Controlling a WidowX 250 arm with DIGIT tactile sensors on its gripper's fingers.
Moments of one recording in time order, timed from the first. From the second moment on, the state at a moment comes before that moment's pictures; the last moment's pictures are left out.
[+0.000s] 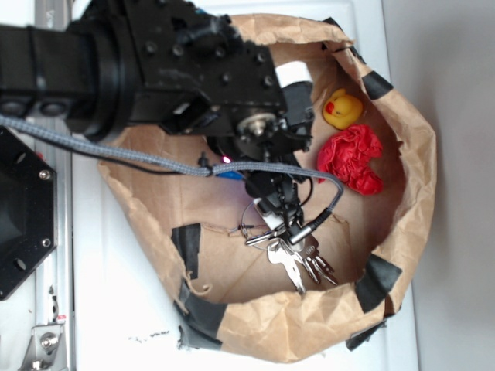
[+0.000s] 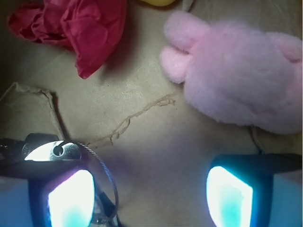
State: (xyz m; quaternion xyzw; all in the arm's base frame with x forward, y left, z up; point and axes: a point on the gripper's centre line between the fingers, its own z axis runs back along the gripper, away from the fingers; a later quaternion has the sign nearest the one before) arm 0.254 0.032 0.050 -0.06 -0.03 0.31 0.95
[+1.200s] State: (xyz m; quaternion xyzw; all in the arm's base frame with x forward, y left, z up) arm 0.254 0.010 0.026 -0.05 -0.05 0.26 0.96
